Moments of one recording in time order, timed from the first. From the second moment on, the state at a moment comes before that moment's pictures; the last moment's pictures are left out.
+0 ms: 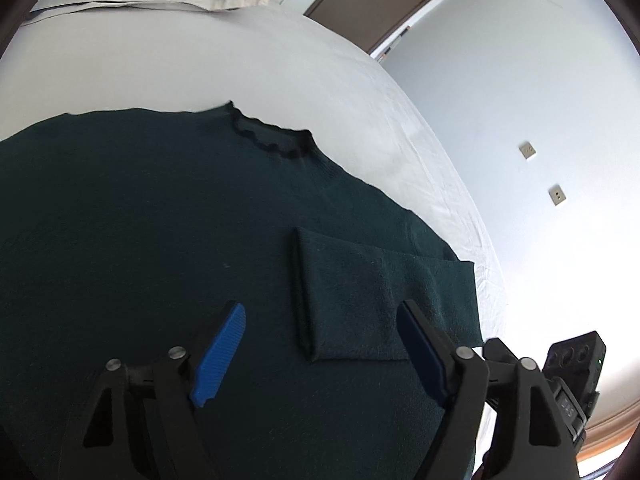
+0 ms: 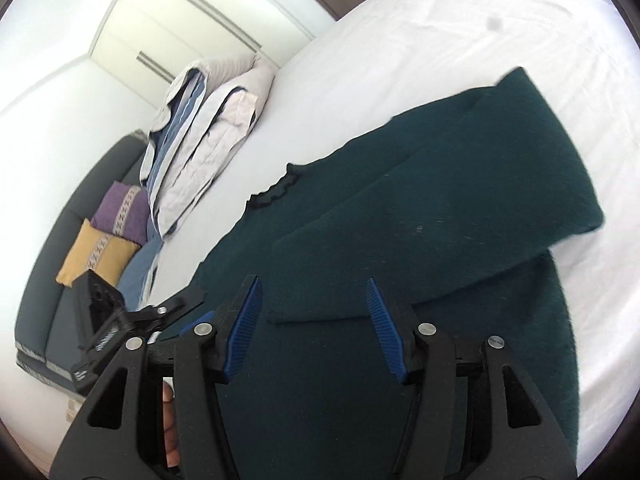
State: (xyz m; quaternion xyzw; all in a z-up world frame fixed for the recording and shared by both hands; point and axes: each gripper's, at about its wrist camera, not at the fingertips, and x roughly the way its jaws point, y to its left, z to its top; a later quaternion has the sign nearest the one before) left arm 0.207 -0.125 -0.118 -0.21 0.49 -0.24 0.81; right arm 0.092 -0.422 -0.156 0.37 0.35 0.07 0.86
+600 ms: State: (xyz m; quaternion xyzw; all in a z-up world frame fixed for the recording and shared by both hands) left arm 0.215 -0.110 -0.101 -0.21 0.45 -0.22 0.84; right arm 0.068 -0.493 -0.202 0.54 0.32 0.03 0.78
